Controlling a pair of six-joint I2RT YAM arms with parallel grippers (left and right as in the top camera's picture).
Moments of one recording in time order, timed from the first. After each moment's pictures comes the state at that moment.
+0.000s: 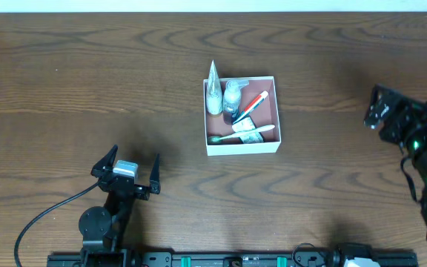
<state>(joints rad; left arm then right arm) -0.01 0.01 0.02 -0.09 0.21 0.09 -0.08 0.93 1.38 -0.96 0.00 0.31</state>
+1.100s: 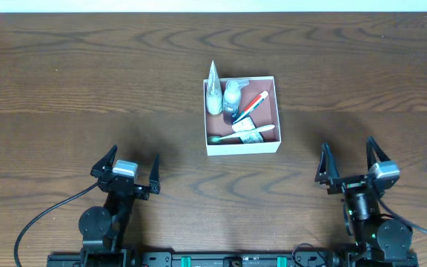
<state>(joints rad) -0.01 0.01 0.02 -0.10 0.21 0.09 -0.01 0.02 0.09 0.09 -0.19 0.16</state>
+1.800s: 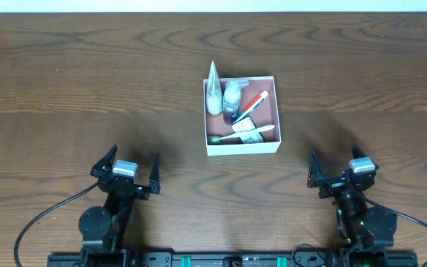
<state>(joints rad) -0.01 0.01 0.02 -0.10 0.21 0.09 0.01 0.01 0.01 -0.06 -0.17 0.03</state>
